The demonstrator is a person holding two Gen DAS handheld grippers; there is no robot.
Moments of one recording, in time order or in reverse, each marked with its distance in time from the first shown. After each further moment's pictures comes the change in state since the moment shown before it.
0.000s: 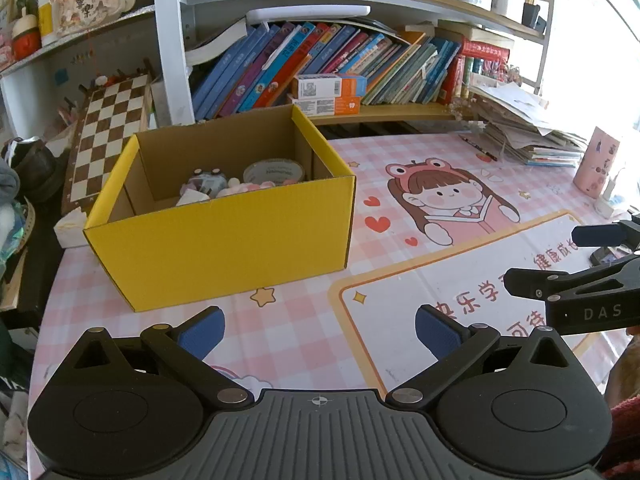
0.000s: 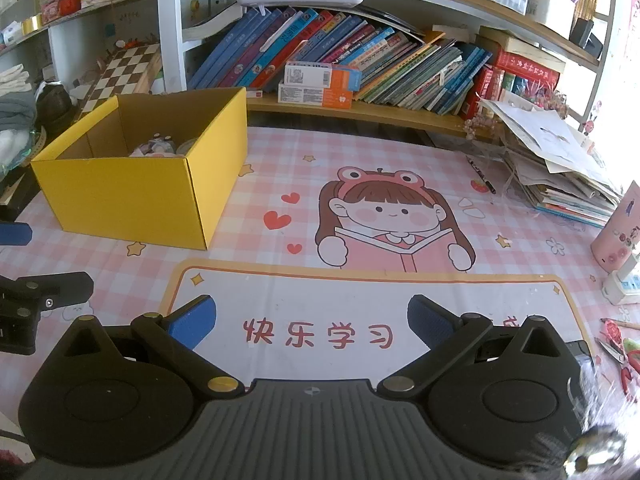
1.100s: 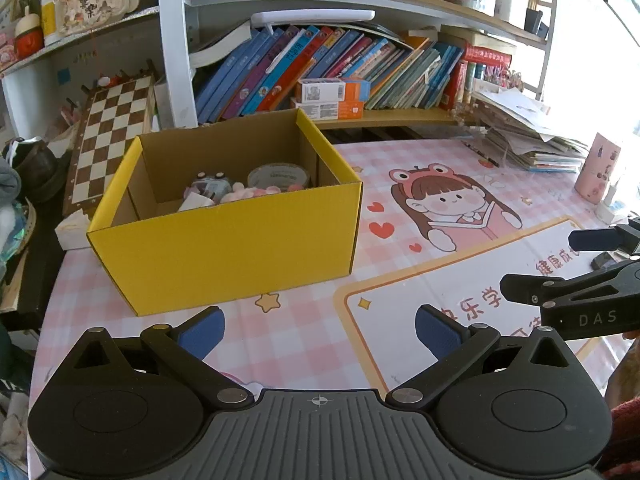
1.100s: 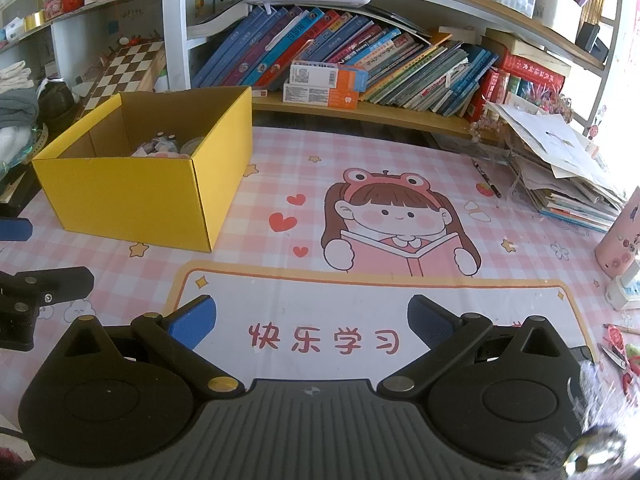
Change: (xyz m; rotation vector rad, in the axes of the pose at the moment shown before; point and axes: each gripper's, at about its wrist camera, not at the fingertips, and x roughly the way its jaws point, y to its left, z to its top) left arm 0.002 0.007 0.002 -0.005 -0.010 -0.006; right arm 0.003 0.007 0.004 -0.011 0.001 -0.001
